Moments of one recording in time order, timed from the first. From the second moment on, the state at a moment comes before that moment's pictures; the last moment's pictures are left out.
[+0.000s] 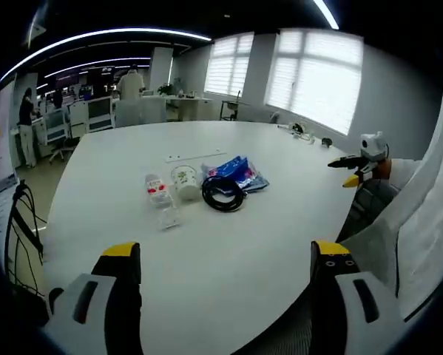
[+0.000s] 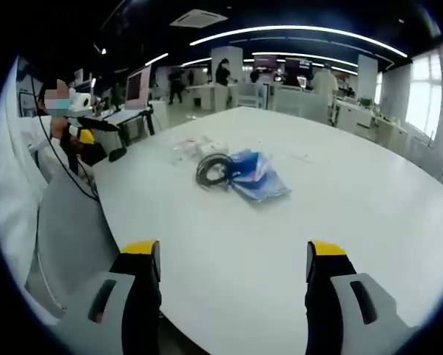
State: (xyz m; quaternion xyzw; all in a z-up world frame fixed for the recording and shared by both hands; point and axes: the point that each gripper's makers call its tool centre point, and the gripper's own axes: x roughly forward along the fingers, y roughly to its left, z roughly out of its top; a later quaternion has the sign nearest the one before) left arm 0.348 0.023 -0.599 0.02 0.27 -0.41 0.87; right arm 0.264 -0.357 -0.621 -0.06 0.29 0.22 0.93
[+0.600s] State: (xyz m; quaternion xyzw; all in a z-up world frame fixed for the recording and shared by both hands) left arm 0.343 0.019 -0.599 0.02 0.27 -0.42 0.87; right arm 0.260 -0.355 -0.625 -0.05 0.29 0.22 0.93
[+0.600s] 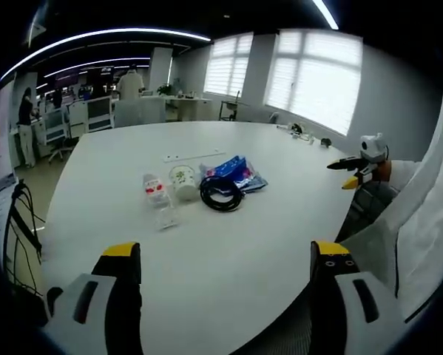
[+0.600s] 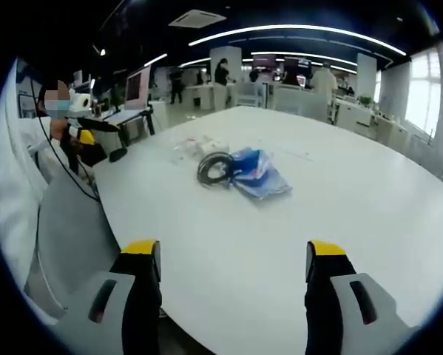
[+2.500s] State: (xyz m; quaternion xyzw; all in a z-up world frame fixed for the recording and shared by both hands) left arm 0.348 0.016 -0.590 0.02 0.26 -0.42 0.87; right arm 0.273 -0.348 -0.621 -0.06 0.29 0.24 0.92
